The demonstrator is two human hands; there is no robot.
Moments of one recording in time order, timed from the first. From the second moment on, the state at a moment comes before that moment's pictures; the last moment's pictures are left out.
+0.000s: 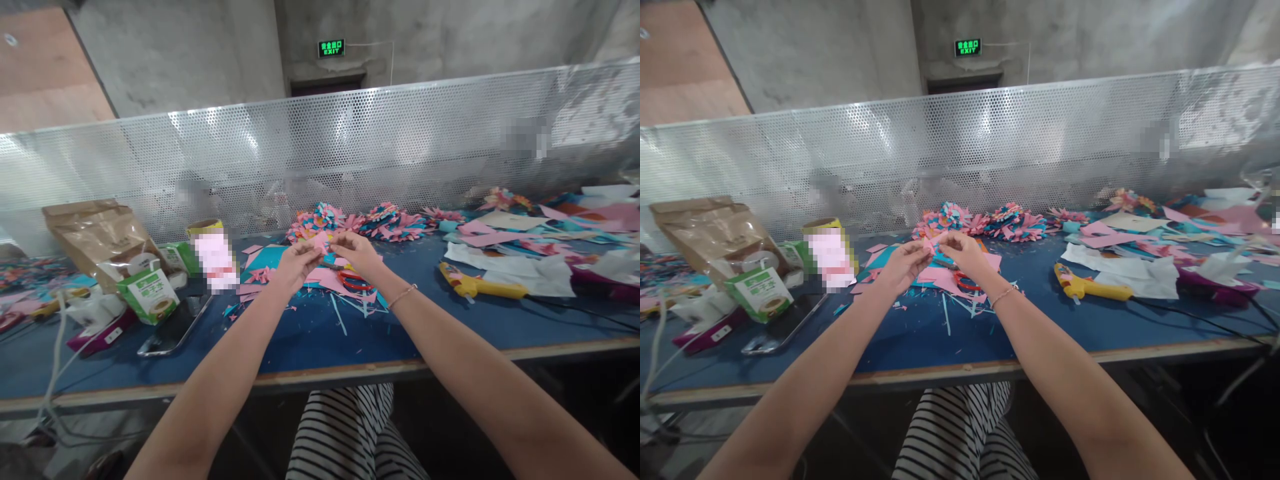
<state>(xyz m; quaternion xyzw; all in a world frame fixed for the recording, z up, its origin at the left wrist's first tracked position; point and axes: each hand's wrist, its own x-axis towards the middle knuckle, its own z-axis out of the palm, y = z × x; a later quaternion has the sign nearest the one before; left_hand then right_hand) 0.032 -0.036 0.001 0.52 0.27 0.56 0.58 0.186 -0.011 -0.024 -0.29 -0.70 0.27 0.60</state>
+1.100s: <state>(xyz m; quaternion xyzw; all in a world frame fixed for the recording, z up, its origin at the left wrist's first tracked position) 0.032 -0.033 -0.005 0.53 0.30 0.54 0.58 0.181 -0.027 -0.016 -0.33 -0.73 0.24 0.54</state>
